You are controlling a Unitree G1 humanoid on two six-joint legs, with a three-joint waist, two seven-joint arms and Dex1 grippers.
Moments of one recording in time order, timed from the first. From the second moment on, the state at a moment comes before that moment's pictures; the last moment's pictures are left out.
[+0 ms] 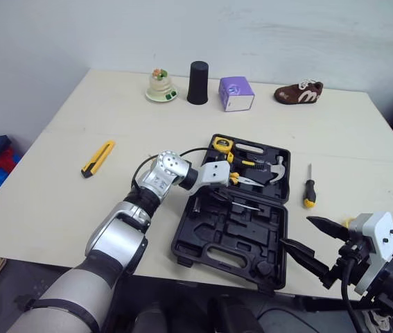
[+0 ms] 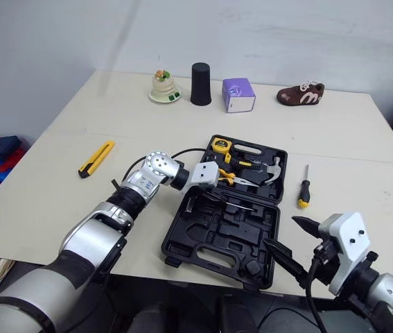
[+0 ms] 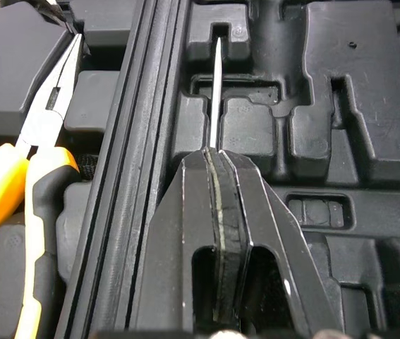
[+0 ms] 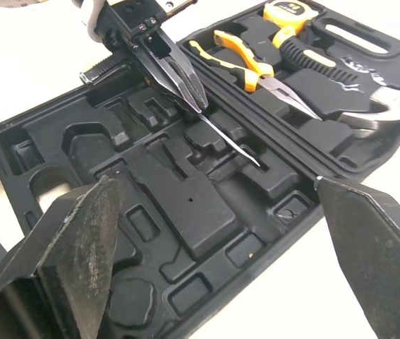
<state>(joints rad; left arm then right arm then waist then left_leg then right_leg) -1.07 0.16 -0.37 0.99 0.13 -0.15 -1.20 0.57 -0.73 -0.55 -0.90 0.88 0.64 0.50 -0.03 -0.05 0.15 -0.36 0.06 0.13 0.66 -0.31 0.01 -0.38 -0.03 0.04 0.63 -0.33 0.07</state>
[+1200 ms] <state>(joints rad) 0.04 0.85 0.72 0.17 -0.41 0.52 -0.87 0.36 -1.02 -0.83 0.15 0.56 0.45 1.04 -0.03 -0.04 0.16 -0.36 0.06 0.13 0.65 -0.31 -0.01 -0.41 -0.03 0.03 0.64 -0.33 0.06</state>
